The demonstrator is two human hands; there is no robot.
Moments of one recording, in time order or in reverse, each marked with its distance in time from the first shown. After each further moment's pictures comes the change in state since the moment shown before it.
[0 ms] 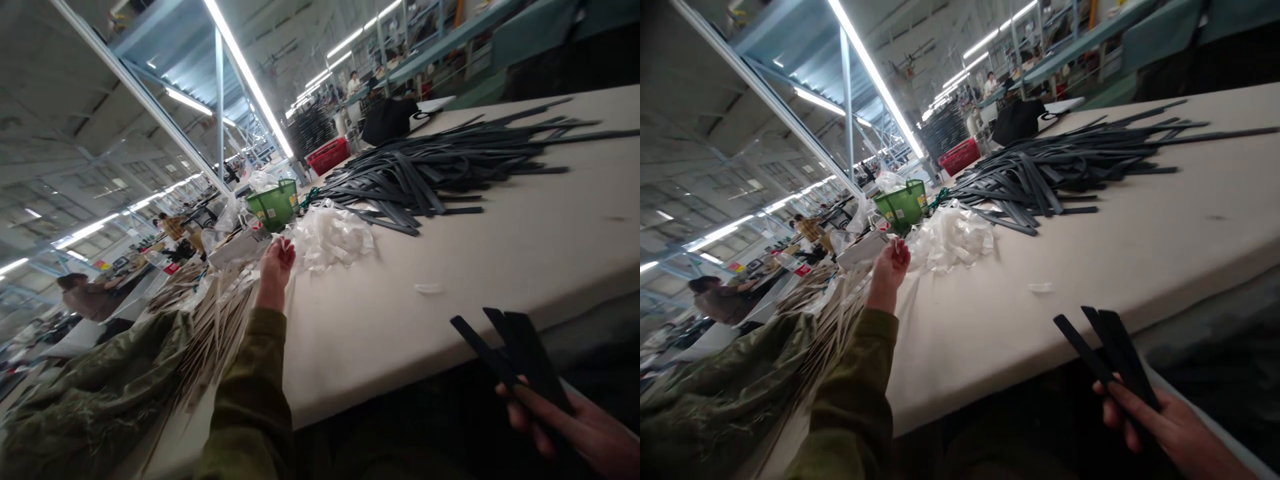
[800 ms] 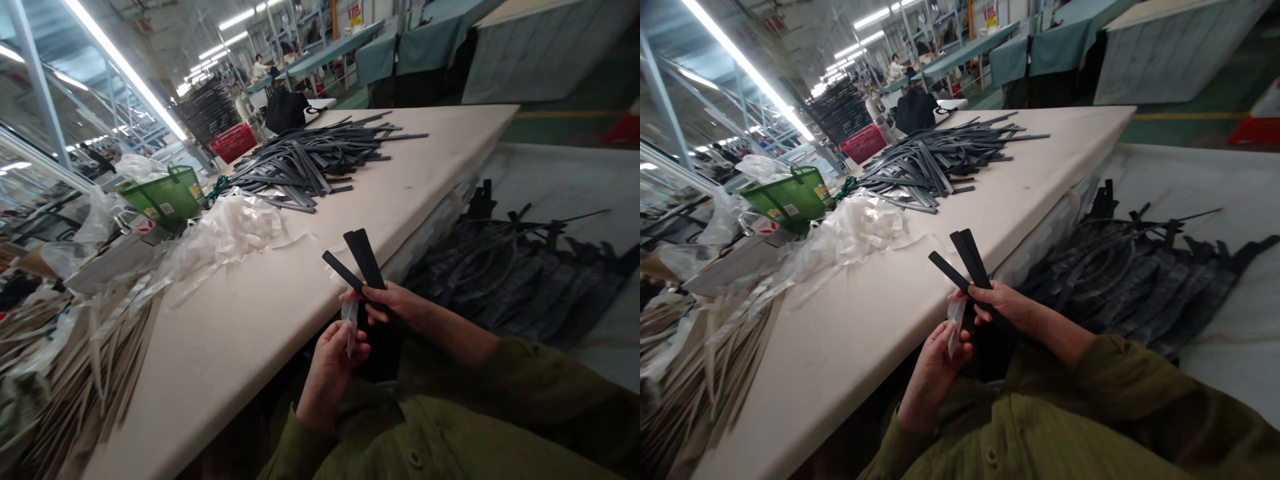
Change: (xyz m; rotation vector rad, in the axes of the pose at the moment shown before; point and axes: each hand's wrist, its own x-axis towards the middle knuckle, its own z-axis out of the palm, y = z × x) left_hand -0.282 -0.176 0.023 -0.202 -0.573 -0.803; right_hand -0.021 -0.071 -0.006 0.435 -0.506 -0.166
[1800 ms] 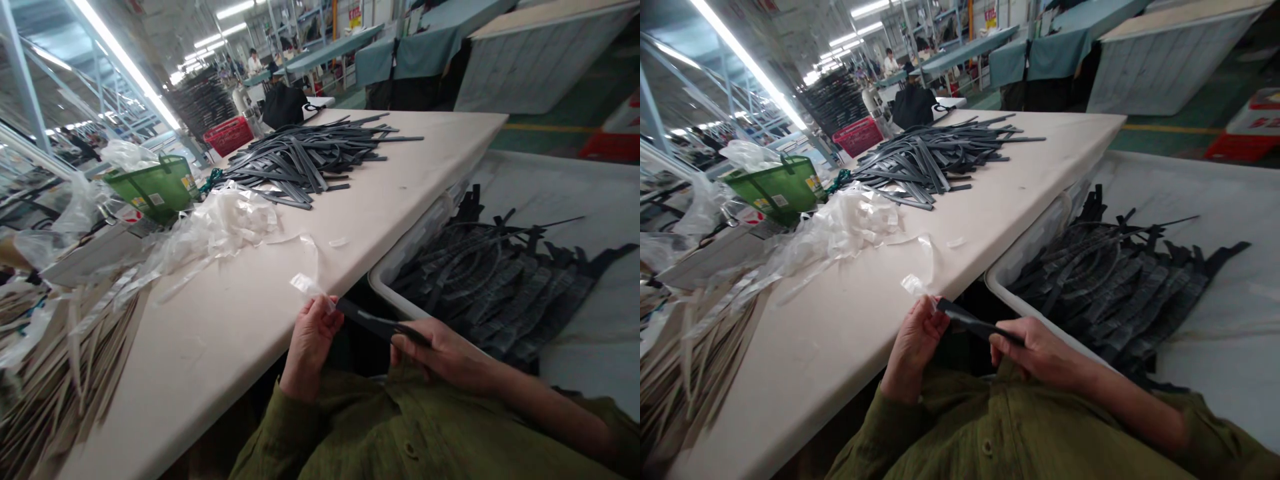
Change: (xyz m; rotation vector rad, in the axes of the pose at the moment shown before) left_hand 0.020 0.034 0.010 -0.062 0.089 0.133; right_hand -0.093 -0.005 0.013 -0.557 0.046 0.060
